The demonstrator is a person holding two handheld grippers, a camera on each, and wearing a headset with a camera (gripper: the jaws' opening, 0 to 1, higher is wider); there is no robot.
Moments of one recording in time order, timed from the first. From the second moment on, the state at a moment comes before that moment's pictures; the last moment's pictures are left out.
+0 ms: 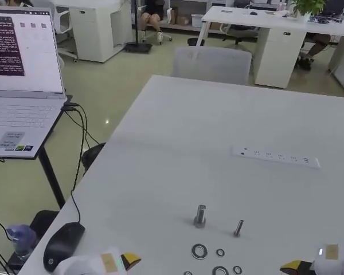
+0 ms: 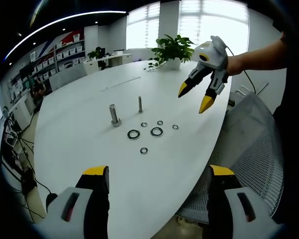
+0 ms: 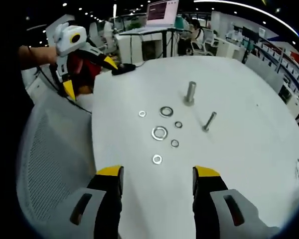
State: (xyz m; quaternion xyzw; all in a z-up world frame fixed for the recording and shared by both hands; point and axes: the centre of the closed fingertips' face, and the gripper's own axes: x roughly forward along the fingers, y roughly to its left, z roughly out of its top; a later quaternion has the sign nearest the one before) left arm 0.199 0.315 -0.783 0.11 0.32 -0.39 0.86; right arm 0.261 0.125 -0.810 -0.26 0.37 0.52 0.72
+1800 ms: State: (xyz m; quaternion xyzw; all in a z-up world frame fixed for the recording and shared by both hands) left arm 0.188 0.311 -0.792 0.12 0.33 -0.41 0.84; right arm 0.267 0.154 -0.878 -0.41 0.42 0.57 0.57
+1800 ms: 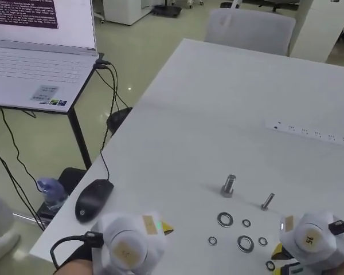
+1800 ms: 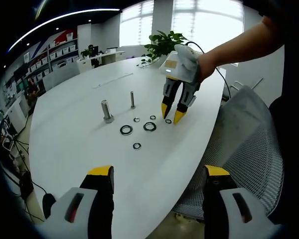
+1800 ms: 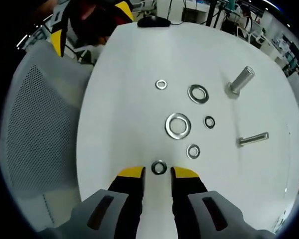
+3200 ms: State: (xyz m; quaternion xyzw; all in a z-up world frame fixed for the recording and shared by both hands) left arm 0.182 0.313 -0.791 0.12 0.34 -0.41 0.84; right arm 0.269 0.154 -0.879 -0.45 0.42 0.56 0.55
